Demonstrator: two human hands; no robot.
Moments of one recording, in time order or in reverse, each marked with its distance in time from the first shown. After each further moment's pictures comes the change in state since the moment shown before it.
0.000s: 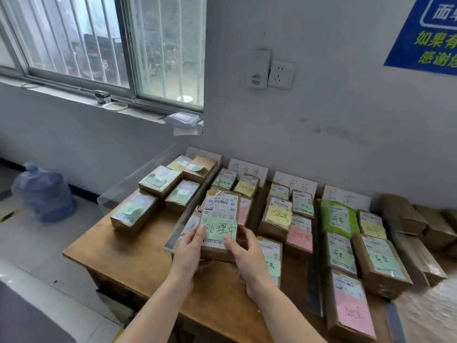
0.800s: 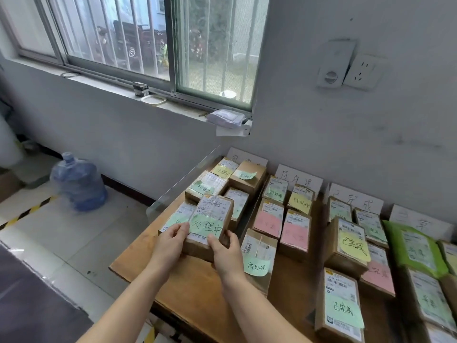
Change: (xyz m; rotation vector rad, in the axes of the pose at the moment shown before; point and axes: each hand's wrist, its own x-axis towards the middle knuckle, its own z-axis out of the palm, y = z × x) left_hand 0.133 0.061 -0.175 0.293 0.162 0.035; right_hand 0.096 0.005 0.210 0.043 0.012 0.181
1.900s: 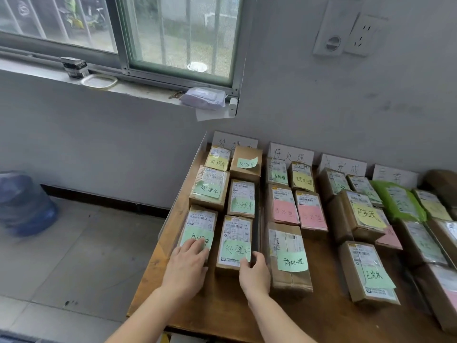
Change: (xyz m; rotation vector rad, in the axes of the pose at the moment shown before) left_hand 0.102 -0.041 -0.059 1.387 -0.487 0.742; right_hand 0.054 0.058 0.062 -0.432 0.552 0.230
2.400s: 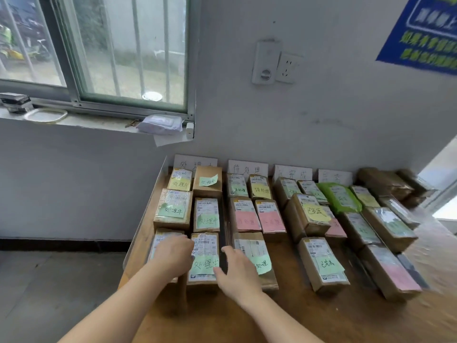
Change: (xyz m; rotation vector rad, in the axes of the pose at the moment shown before) left_hand 0.064 0.032 -0.061 0.114 -0.099 0.110; right_hand -0.025 -0.029 -0.070 -0.442 -0.019 -0.508
